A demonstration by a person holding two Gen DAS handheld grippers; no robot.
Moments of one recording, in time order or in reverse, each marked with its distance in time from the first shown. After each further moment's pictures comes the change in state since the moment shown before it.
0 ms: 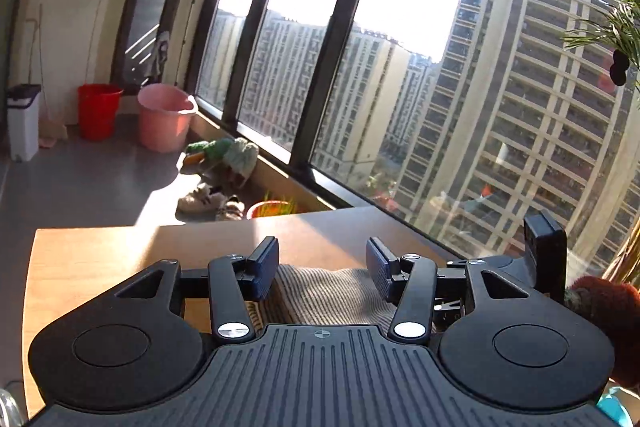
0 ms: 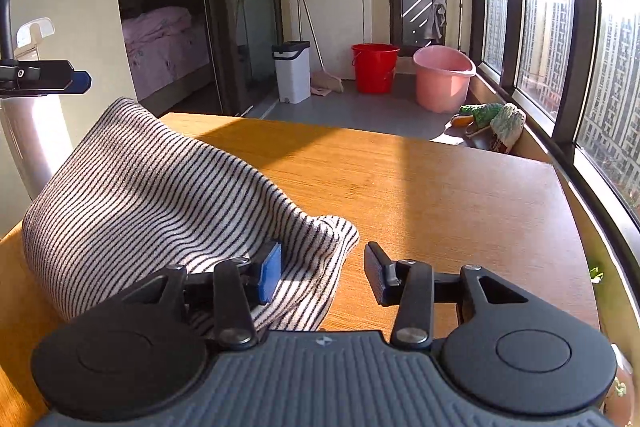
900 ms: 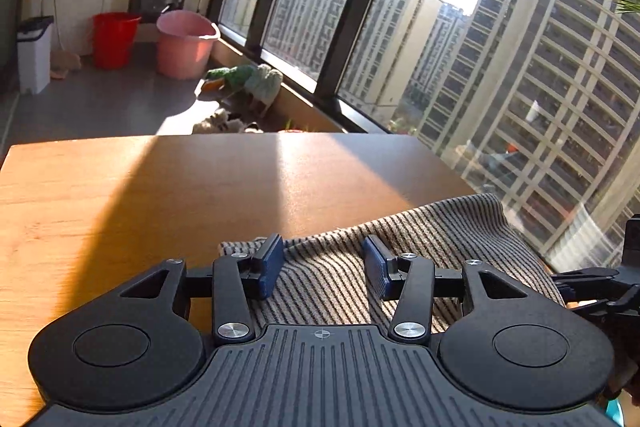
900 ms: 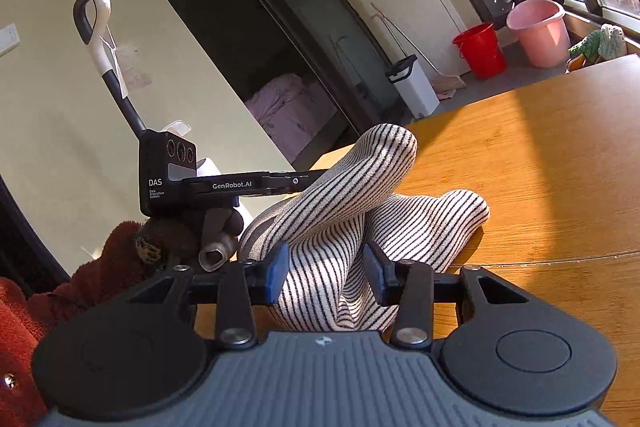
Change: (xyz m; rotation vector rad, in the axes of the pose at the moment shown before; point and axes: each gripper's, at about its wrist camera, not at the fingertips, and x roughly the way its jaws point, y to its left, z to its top) left arm 0.070 0.049 -0.050 -0.142 0.199 0.112; right arm -0.067 -0.020 -0.065 0.241 -0.089 0.519
